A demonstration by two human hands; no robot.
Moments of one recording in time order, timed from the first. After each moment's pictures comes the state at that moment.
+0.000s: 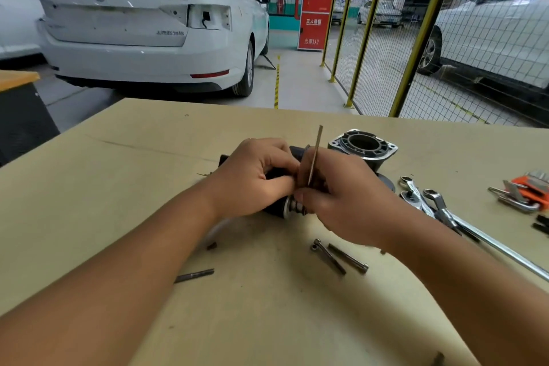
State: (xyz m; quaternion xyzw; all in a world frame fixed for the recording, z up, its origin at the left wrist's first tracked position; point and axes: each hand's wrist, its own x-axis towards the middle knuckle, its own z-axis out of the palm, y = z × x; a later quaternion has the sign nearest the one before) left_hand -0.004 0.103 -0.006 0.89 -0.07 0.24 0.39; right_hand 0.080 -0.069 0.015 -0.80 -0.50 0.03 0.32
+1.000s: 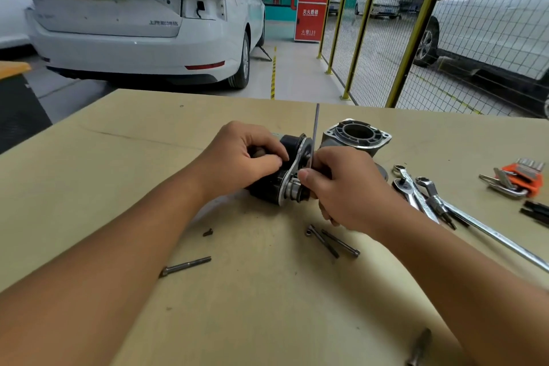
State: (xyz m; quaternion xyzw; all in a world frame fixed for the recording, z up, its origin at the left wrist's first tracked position) left_hand -0.004 0.114 -0.007 0.87 -0.01 0.27 0.41; right_hand 0.082 -0.073 0.002 -0.85 -0.40 0.05 0.35
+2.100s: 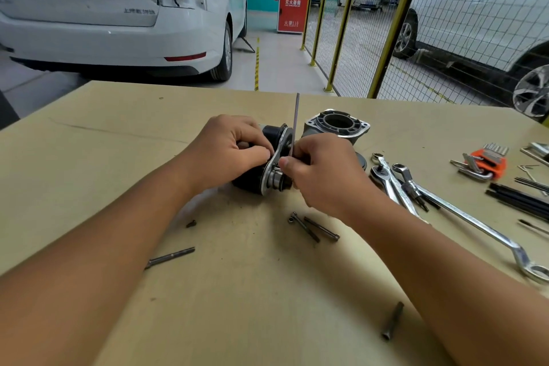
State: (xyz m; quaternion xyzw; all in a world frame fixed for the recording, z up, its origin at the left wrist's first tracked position) left_hand -0.002 0.104 -0.005 0.88 0.00 0.26 0.39; right_hand 0.071 -0.073 0.008 -0.85 -0.36 0.04 0.38
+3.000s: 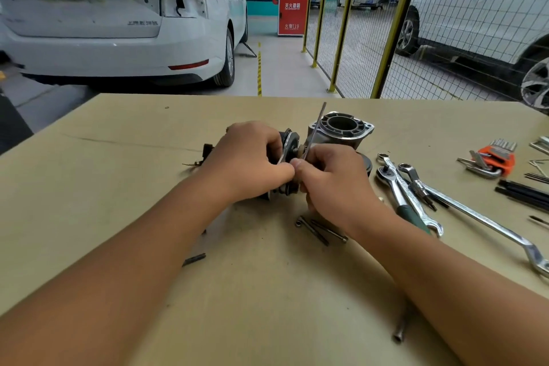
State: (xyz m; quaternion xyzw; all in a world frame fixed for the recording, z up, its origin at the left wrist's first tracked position) left_hand 0.006 0.078 0.005 0.93 0.10 0.24 0.25; right_hand 0.074 -0.074 -0.013 -0.80 -0.32 0.01 0.50
